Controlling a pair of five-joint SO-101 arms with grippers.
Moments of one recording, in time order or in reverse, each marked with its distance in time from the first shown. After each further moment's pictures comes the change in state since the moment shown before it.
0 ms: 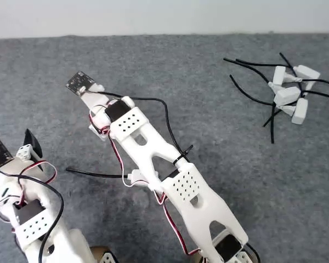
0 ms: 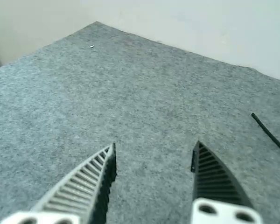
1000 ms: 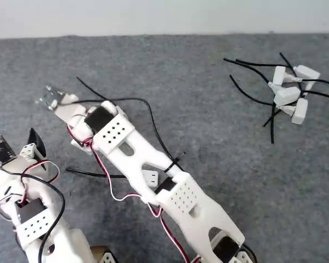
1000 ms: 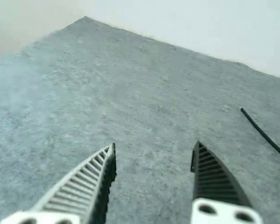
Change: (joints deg) left arm 1.7 0.0 0.0 0.5 0.0; right arm -7.6 -8.2 -0.4 10.6 5.8
